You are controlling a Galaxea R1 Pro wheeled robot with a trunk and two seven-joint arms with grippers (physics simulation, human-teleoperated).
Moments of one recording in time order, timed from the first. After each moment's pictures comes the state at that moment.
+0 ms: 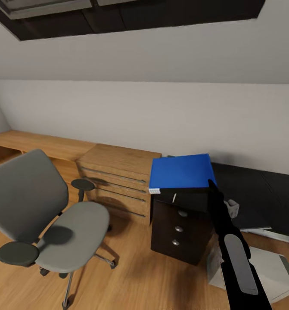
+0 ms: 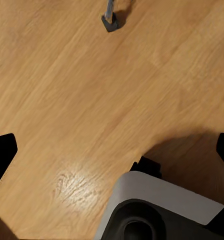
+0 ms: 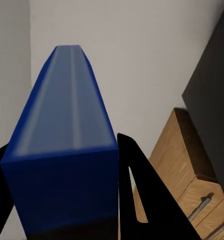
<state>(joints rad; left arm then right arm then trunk) -0.03 0.02 -0.24 -0.53 0.46 -0.12 0.46 -0.33 0.13 -0.15 -1.57 -1.19 0.03 -0.04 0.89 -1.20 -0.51</state>
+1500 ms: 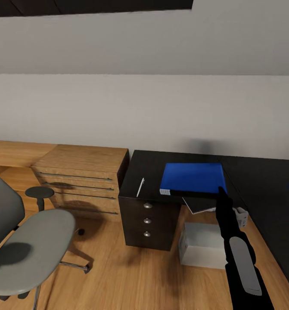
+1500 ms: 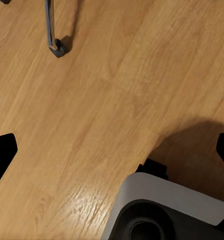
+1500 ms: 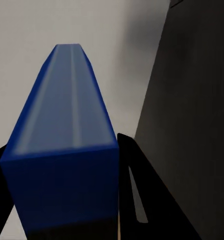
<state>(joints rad) -0.03 0.02 -0.29 -0.48 0.46 -0.24 0.47 -0.33 0.13 -0.24 -1.53 -1.20 -0.02 -0.10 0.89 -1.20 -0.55</state>
